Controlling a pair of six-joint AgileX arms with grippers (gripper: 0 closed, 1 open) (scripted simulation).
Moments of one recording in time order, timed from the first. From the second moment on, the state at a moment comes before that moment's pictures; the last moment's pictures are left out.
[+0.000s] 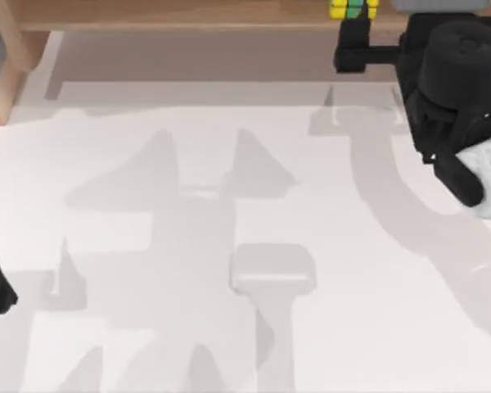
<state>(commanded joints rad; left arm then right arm) 0.00 0.00 0.00 0.00 0.00 0.00 0.45 1.87 0.97 0.87 0.48 0.01</state>
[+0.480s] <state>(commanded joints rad) 0.00 0.00 0.00 0.00 0.00 0.00 0.50 2.12 1.11 1.00 0.54 0.02</state>
